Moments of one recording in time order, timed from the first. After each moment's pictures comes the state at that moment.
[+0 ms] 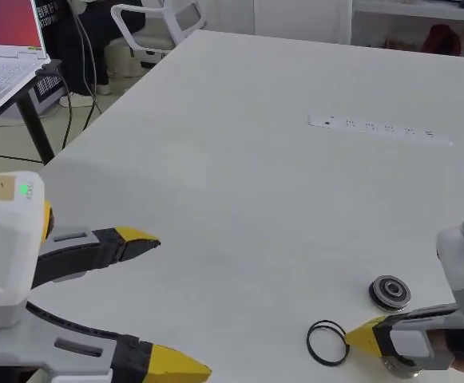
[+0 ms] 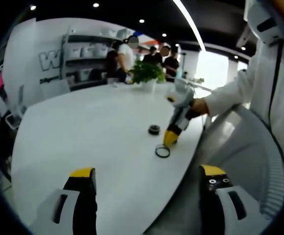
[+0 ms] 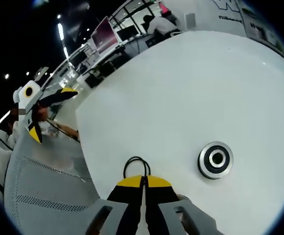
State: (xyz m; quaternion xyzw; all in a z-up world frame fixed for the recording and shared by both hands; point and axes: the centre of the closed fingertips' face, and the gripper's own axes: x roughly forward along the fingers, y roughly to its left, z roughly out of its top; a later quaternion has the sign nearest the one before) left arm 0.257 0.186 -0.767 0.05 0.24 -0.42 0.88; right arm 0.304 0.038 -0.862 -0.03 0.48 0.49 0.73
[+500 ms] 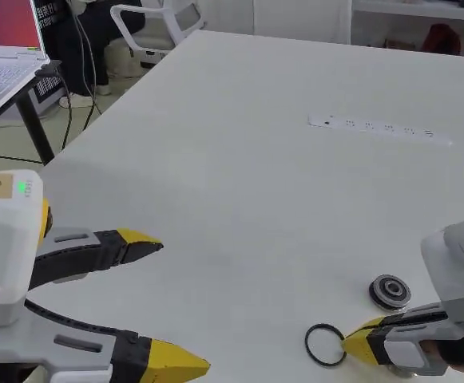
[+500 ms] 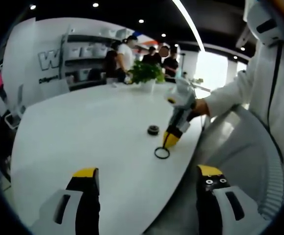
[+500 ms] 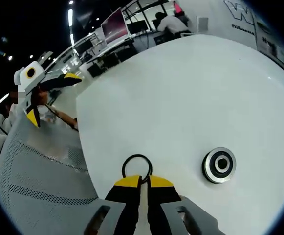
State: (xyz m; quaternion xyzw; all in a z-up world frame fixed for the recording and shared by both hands) left arm 0.257 0.186 -0.766 0.05 0.24 -0.42 0.87; right arm 0.300 0.039 -0.868 -0.09 0.47 0.50 0.72
